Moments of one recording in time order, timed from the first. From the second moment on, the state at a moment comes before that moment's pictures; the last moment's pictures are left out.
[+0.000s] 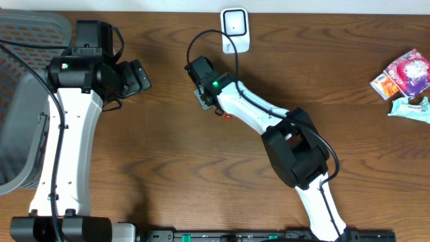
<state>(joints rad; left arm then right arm) -0.01 1.56 1.60 -1.20 -0.01 -0.43 0.68 2.31 1.76 -0.59 0.29 0.13</state>
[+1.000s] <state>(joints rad) -0.01 1.56 1.60 -1.20 -0.01 -0.43 0.64 2.32 1.84 -0.65 0.04 0.12</state>
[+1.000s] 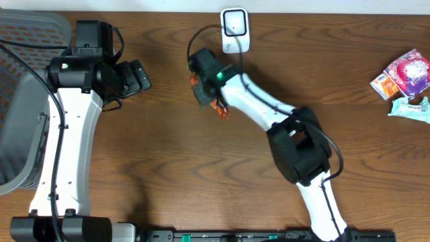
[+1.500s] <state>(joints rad) -0.01 1.56 1.60 -1.20 -0.01 -0.43 0.19 2.32 1.97 -0.29 -0.73 0.40</state>
